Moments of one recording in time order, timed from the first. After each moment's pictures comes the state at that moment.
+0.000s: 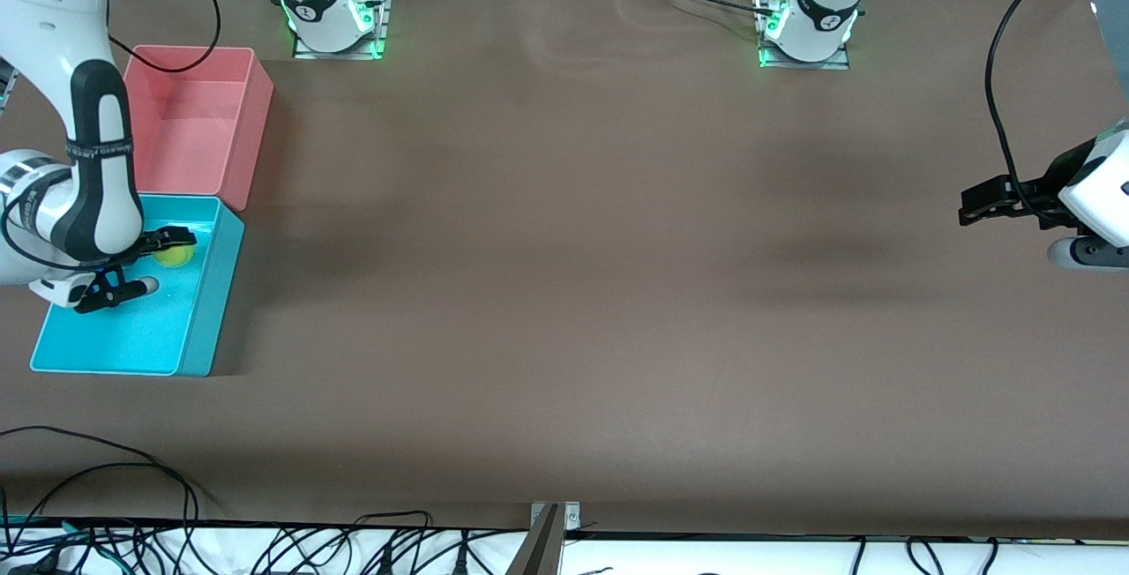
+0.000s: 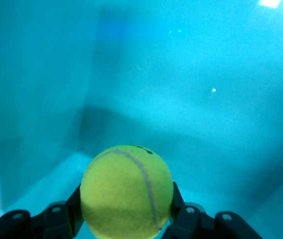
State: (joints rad) left arm 0.13 0.28 -0.17 -1.28 0.07 1.45 0.01; right arm 0.12 0.67 -0.51 -1.69 0.26 1.90 -0.77
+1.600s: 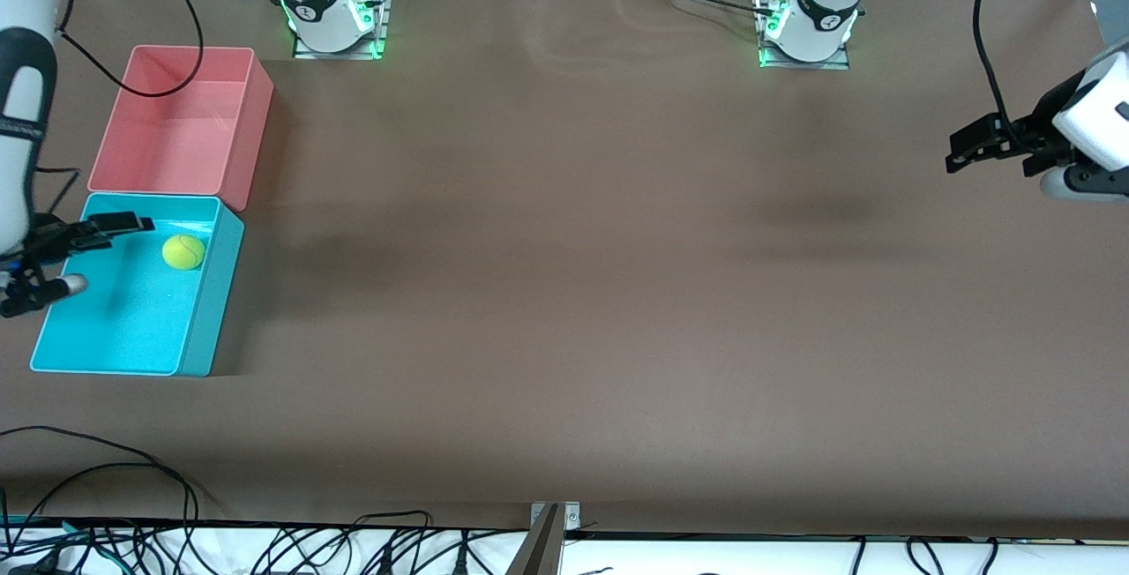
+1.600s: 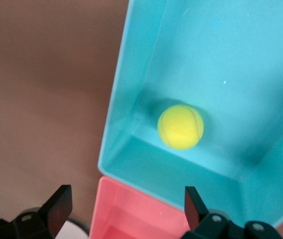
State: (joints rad) left arm -0.07 0.06 0.06 -1.52 -0.02 1.49 0.01; right arm 0.12 0.66 -0.61 -1.33 0.33 1.40 -0.77
